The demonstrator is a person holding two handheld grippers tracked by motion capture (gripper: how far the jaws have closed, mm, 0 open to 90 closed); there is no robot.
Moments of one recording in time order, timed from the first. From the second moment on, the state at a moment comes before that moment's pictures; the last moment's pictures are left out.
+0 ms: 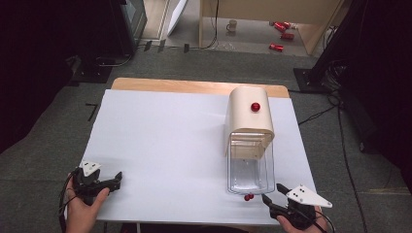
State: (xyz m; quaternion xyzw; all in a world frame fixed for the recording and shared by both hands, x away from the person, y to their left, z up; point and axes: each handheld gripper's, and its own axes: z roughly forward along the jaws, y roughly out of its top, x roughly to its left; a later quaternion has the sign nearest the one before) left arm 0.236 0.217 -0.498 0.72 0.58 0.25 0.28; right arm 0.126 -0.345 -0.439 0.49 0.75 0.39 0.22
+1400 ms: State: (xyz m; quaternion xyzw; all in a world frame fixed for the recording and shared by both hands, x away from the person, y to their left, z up) left arm 0.236 0.217 -0.498 0.72 0.58 0.25 0.28; right arm 0.160 -0.348 -0.410 0.53 0.67 0.45 0.26
